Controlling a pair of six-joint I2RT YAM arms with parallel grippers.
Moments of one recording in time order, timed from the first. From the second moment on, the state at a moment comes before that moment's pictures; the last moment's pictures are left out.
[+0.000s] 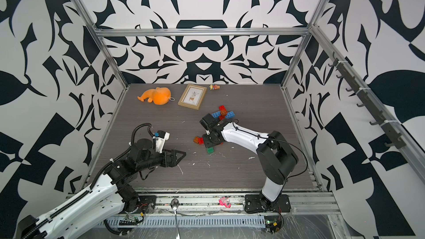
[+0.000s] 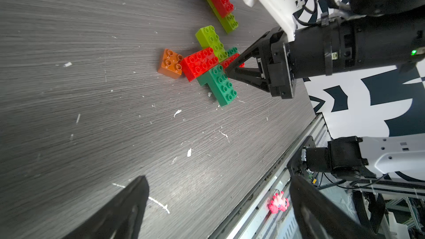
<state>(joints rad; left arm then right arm) -0.70 0.70 0.43 -0.31 0.29 -0.65 0.76 1.72 1.18 -0.68 0.01 0.38</state>
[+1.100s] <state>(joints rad) -0.74 1.19 0.57 -0.25 0.17 -0.44 0.69 1.47 1.14 -0.64 -0.09 0.39</state>
